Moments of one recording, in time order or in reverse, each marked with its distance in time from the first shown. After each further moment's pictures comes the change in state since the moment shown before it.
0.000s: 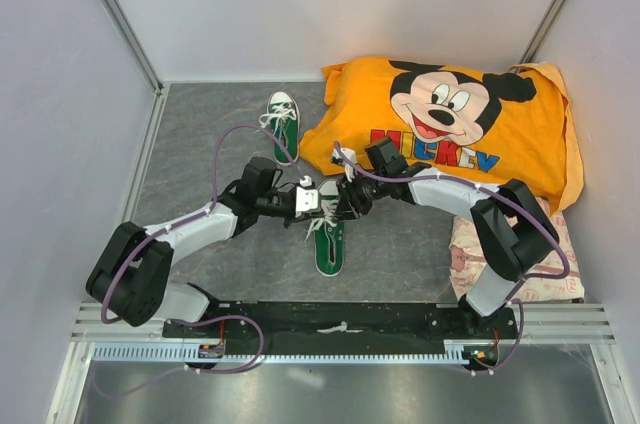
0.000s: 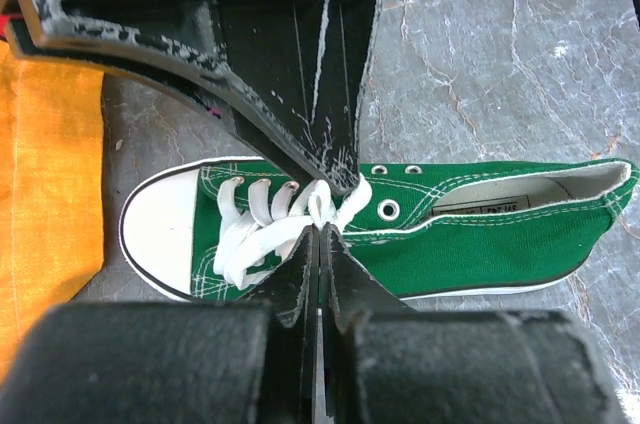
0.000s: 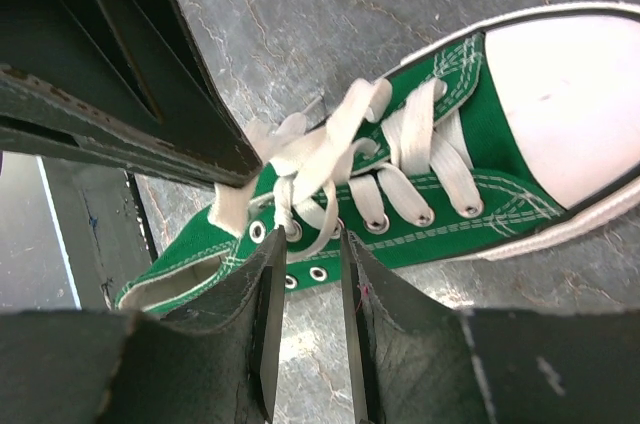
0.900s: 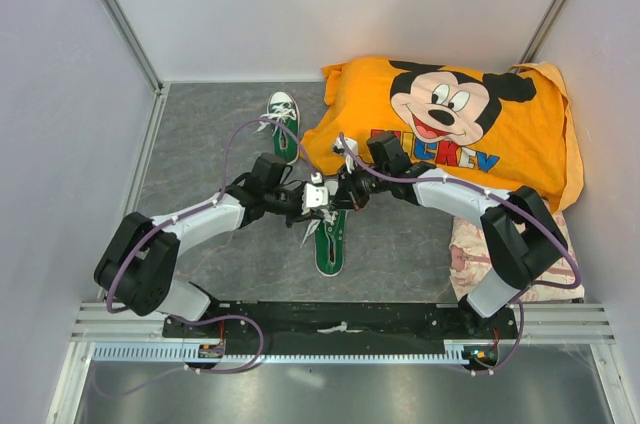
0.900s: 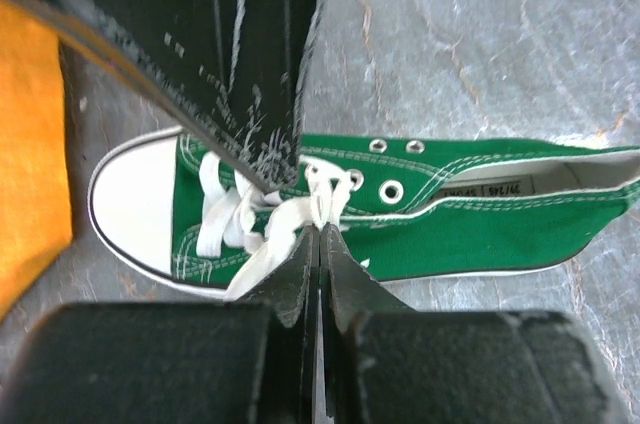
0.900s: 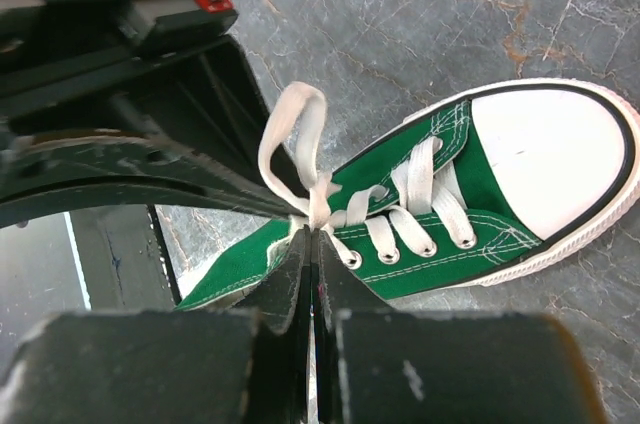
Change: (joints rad) left arm -0.029 0.055 0.090 -0.169 -0.083 0.027; right arm 0.008 -0.057 0.008 0.080 0.026 0.097
